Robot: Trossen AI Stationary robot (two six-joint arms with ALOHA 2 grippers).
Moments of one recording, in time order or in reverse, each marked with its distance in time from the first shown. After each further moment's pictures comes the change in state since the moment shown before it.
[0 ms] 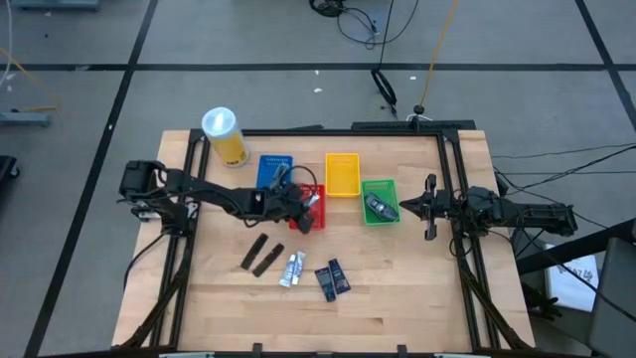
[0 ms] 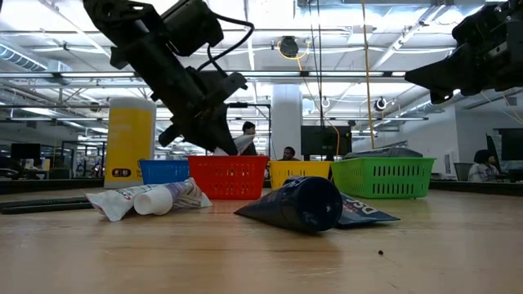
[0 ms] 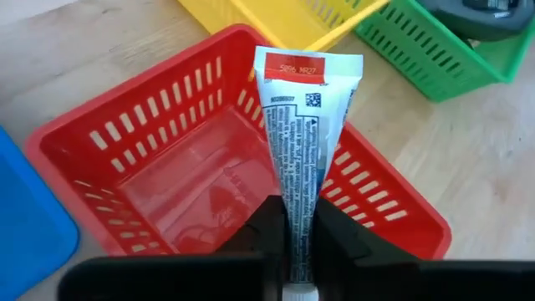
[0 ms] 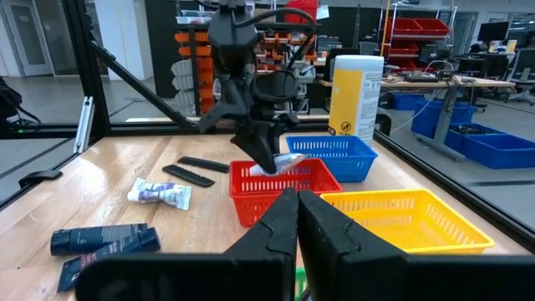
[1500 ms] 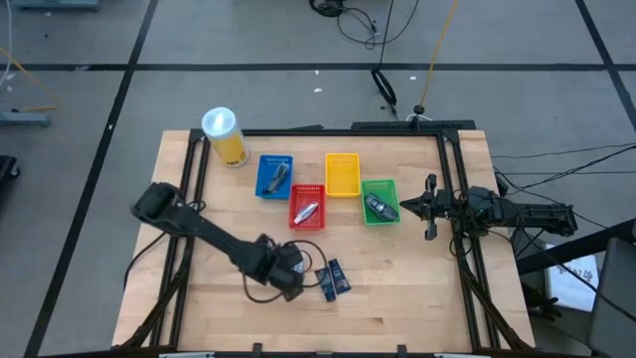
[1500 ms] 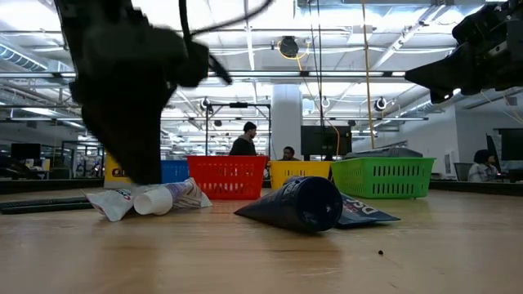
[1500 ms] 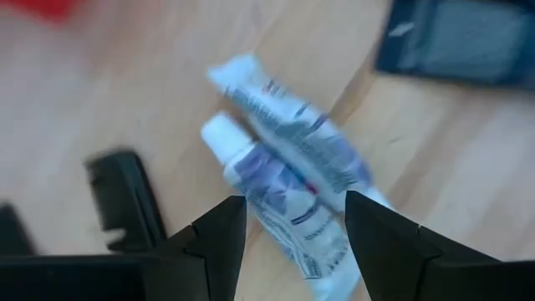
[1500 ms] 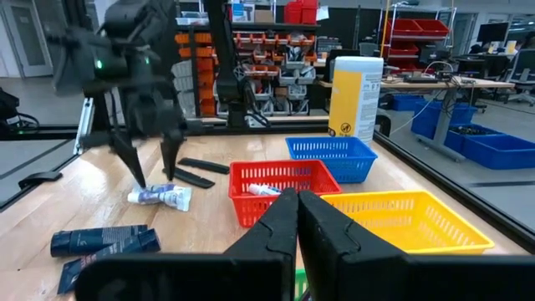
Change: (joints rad) left arm -0.460 0.232 0.363 -0.656 0.072 -0.298; right arm 0.000 0.000 0.002 0.001 0.000 0.000
